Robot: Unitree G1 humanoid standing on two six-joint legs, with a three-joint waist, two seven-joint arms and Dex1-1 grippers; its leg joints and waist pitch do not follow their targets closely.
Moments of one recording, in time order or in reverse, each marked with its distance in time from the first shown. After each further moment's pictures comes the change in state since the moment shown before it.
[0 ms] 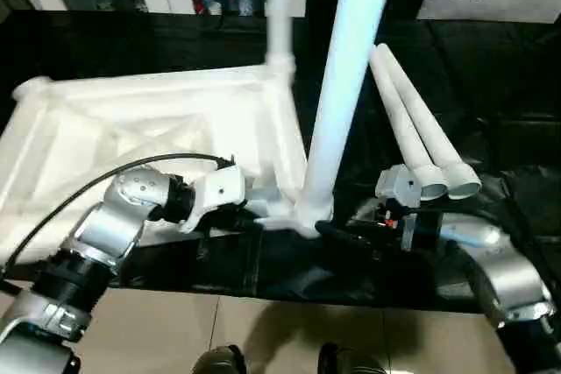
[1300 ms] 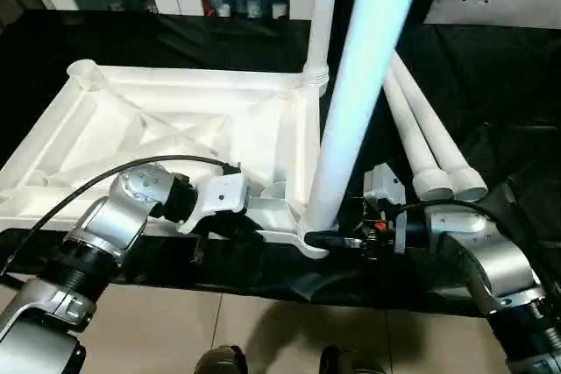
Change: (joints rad) left arm -0.038 -0.012 -0.020 0.098 -0.014 -0.093 -0.085; right arm -0.038 0.031 0.043 0.007 0.063 0.128 0.118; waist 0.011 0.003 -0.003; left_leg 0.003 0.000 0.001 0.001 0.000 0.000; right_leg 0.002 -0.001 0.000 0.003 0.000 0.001
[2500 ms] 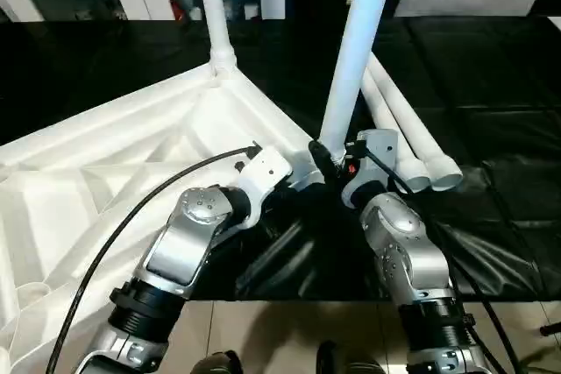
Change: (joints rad) left arm 0.139 -0.363 0.100 -0.326 0.138 0.536 0.717; right arm -0.042 0.500 -0.219 0.149 -0.144 -0.088 -0.913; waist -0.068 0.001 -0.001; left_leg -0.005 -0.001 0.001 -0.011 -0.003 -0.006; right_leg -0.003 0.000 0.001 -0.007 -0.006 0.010
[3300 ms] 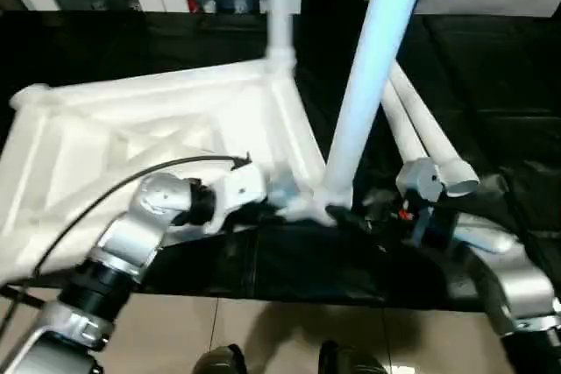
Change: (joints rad) left arm -0.087 0.294 -0.076 0.224 -0.123 -0.467 -0.564; right arm 0.127 -0.538 0.108 -0.201 0.121 -0.022 0.778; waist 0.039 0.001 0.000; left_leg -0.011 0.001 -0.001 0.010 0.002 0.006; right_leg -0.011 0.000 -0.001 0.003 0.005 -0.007
